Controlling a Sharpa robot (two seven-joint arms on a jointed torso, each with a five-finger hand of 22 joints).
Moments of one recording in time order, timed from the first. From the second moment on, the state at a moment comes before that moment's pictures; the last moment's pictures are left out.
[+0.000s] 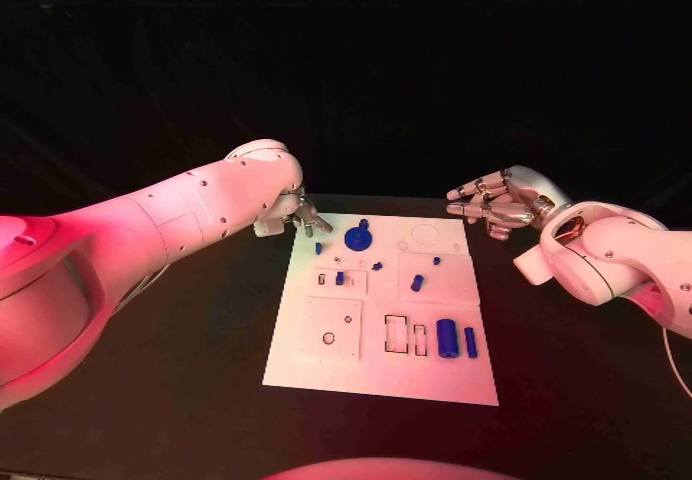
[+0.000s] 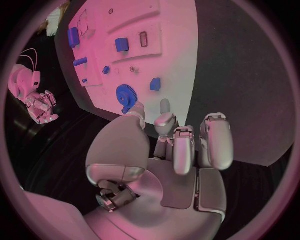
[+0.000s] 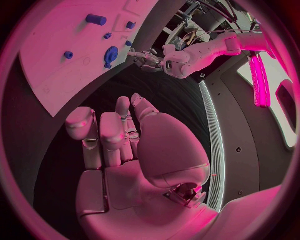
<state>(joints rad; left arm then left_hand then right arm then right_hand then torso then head) 1.35 -0.38 -0.01 0.85 -1.10 0.31 -0.67 1.10 -0.03 0.02 0.28 0.06 0.95 0.06 0.50 0.47 1.31 -0.01 1.12 1.04 1.46 -0.08 1.57 1.31 0.05 1.47 0.03 1.38 1.31 1.26 -0.94 -0.03 1.55 -0.76 -0.39 0.03 1.35 0.02 0.09 0.04 0.24 0.97 0.15 0.11 0.07 1.08 0.06 0.76 0.76 1.46 -0.02 1.10 1.04 0.12 1.24 0.09 1.20 1.01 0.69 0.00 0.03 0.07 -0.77</state>
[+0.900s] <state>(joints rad) 1.34 -0.37 -0.01 0.83 -1.08 0.37 -0.65 1.13 -0.02 0.01 0.27 0.06 0.96 0.06 0.50 0.48 1.31 -0.01 1.12 1.04 1.46 -0.08 1.57 1.31 0.05 1.46 0.03 1.38 1.31 1.26 -0.94 -0.03 1.55 -0.76 -0.38 0.03 1.35 0.02 0.10 0.04 0.25 0.97 0.15 0.11 0.07 1.08 0.06 0.76 0.76 1.46 -0.02 1.10 1.04 0.12 1.24 0.09 1.19 1.01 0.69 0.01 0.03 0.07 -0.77</state>
